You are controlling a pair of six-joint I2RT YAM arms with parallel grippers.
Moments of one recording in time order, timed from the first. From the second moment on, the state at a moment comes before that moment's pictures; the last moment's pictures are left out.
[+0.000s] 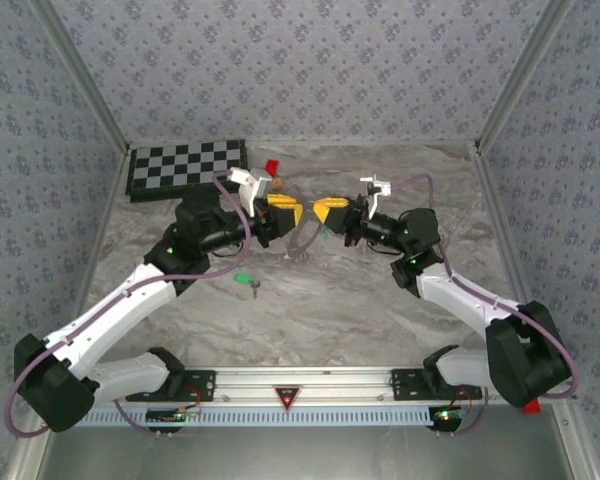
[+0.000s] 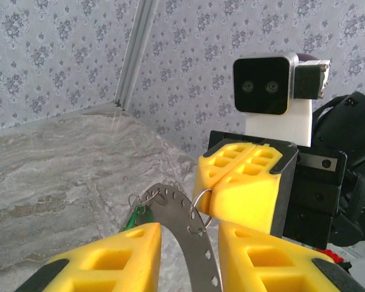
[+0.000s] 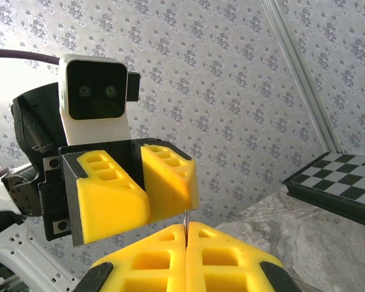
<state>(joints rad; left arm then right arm) -0.68 1.12 0.98 0.06 0.43 -0.36 0.48 1.27 0.67 0.98 -0.77 0.73</state>
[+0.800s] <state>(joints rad) -0.71 1.14 0.95 0.11 0.46 -0.37 0.51 1.30 0.68 1.03 -0.76 0.75</state>
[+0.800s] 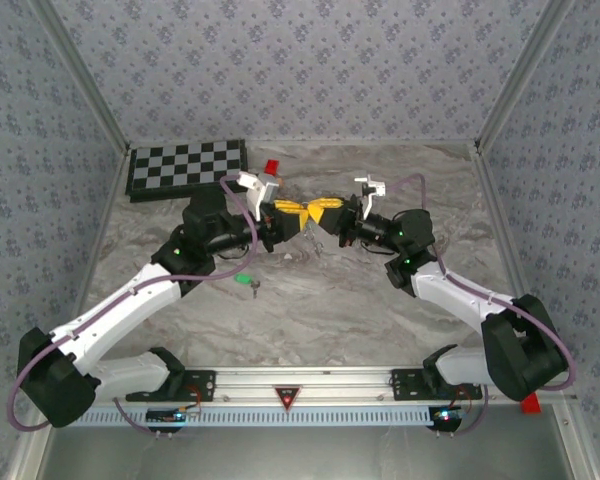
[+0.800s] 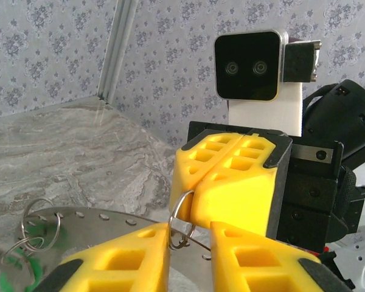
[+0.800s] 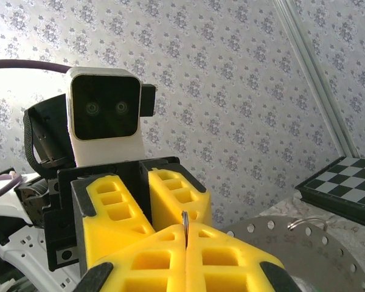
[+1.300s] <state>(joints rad) -0.71 1.14 0.95 0.12 0.46 -0.37 0.51 1.30 0.68 1.05 -0.75 0.75</state>
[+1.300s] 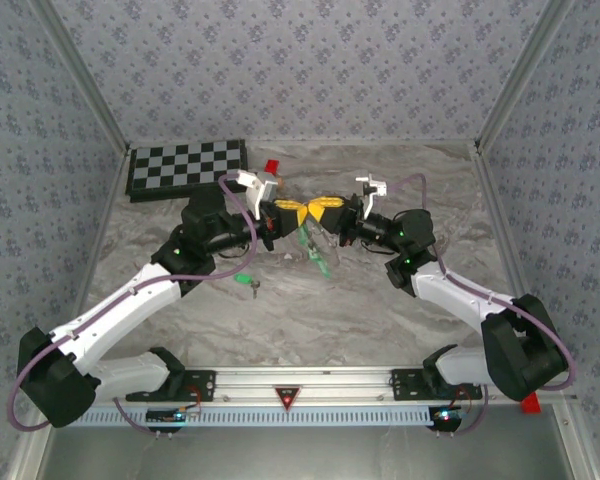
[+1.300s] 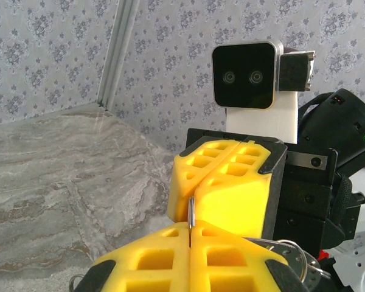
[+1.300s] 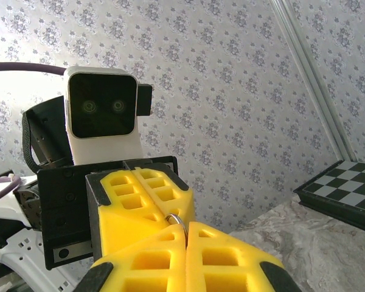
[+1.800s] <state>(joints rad) -0.68 1.18 1.17 -0.29 0.46 -0.14 0.44 1.11 0.68 0.53 -0.72 0.44</state>
